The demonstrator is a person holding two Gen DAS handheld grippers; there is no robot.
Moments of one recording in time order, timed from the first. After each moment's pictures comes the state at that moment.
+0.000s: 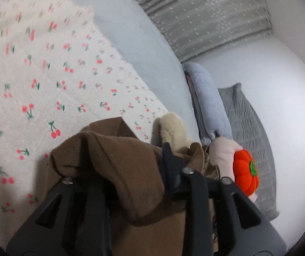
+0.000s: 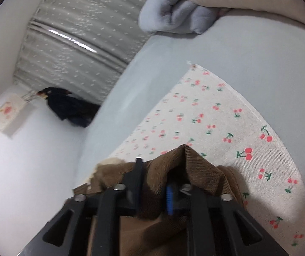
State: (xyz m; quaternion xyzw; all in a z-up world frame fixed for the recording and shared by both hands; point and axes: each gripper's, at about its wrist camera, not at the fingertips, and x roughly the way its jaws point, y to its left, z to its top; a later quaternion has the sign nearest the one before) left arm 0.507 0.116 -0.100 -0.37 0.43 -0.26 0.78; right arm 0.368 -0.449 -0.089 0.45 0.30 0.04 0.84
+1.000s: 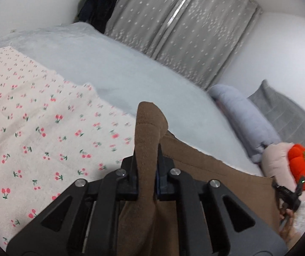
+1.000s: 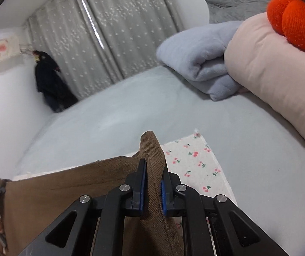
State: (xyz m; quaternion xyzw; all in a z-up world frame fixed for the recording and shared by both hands) left arm 0.520 0.092 -0.083 -0.21 0.32 -0.13 0.92; right arm 0.421 -0.422 -0.052 0.20 0.29 -0.08 0.93
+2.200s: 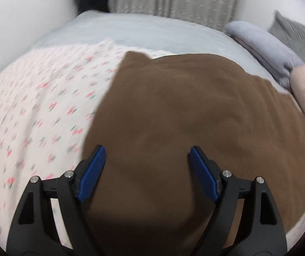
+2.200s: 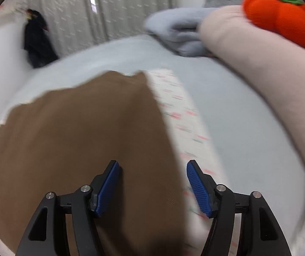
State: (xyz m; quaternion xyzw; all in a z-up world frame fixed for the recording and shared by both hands) left arm 0.382 0.056 -0.083 -0.04 0.43 -0.06 0.90; right arm 0.285 -0.380 -0.083 0.11 0.40 -0.15 0.90
